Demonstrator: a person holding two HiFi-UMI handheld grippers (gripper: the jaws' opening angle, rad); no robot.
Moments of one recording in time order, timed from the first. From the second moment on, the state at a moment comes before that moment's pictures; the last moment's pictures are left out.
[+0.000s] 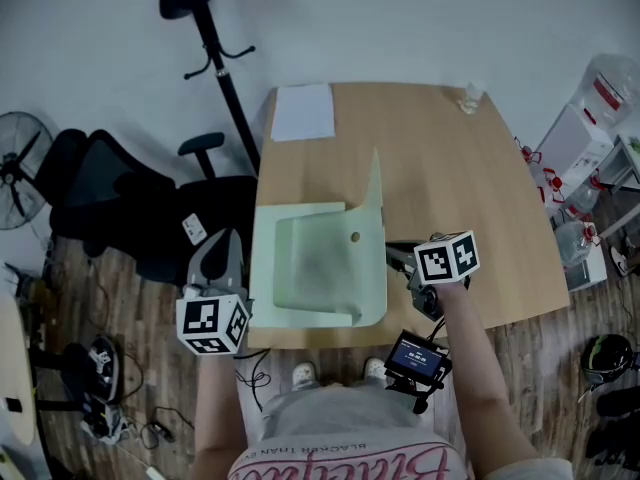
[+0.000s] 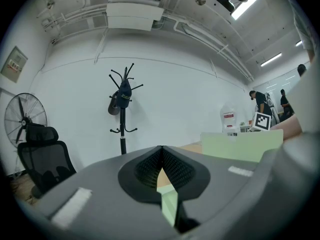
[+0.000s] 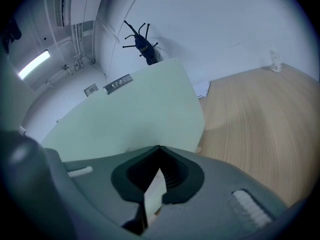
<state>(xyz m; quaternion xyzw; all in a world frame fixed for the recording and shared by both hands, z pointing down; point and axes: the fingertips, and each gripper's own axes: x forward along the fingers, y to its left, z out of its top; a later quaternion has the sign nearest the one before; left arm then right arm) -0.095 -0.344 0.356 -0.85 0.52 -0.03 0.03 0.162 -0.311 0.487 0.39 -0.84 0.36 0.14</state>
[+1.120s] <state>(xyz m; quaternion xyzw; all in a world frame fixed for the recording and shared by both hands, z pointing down) -0.136 -0.358 0.357 -0.86 0.51 0.01 0.00 0.103 -0.330 0.484 0.39 -0.84 0.33 0.19</state>
